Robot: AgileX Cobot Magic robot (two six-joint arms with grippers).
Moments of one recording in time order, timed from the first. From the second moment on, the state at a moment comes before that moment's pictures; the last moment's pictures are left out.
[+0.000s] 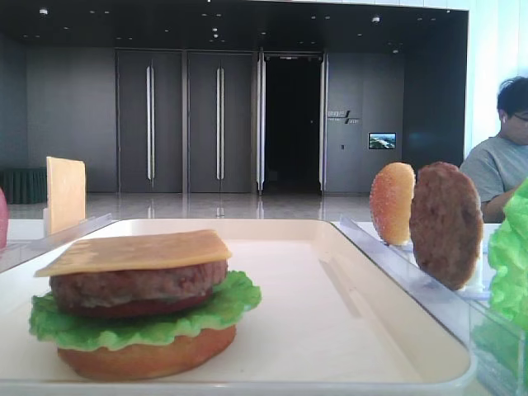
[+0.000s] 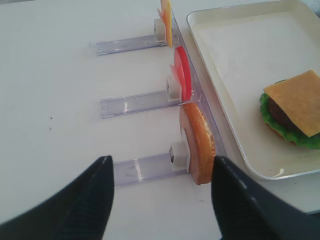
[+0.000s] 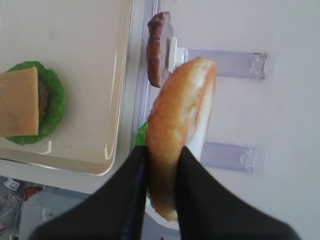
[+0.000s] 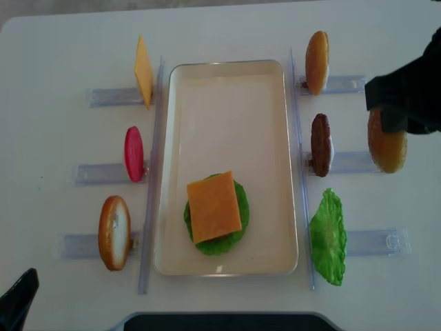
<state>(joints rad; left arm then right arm) 0.04 -0.02 -0.48 -0.14 1.12 0.19 0.43 1.12 -1.10 0.11 1.23 0.27</state>
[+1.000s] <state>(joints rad) 0.04 -0.02 -0.48 -0.14 1.12 0.19 0.43 1.04 -0.97 0.24 1.20 0.17</state>
